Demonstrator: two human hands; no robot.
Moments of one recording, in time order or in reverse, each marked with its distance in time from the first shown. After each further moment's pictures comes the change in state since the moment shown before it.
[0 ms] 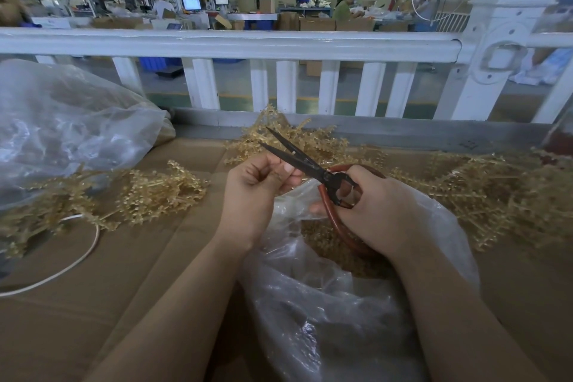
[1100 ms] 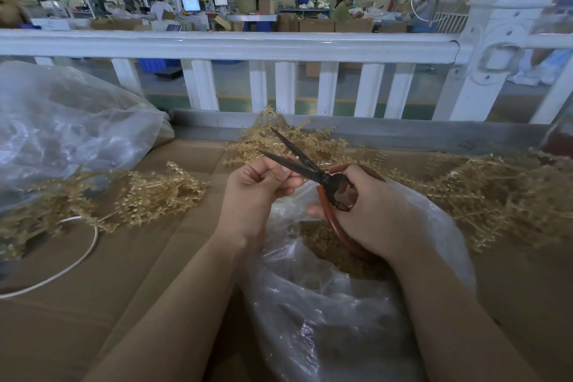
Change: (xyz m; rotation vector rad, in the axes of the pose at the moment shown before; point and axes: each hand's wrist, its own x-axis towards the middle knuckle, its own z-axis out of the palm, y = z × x) left_hand 0.000 0.002 0.004 -0.173 0.008 -0.157; right_hand 0.002 -0.003 0.000 0.012 -0.116 0.123
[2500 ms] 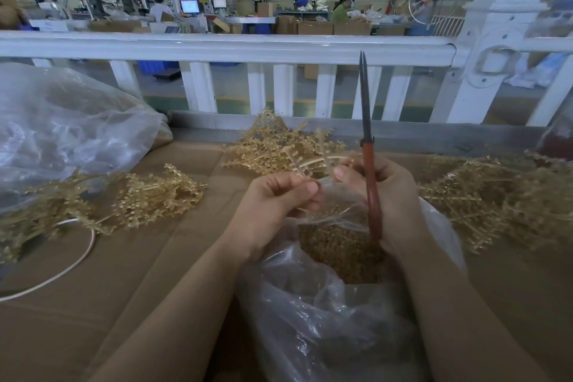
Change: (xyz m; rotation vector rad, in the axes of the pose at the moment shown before) left_hand -0.004 -0.003 0.002 0.075 -0.310 -0.125; right_hand 0.005 -0.002 -0.002 1.082 0.190 0.164
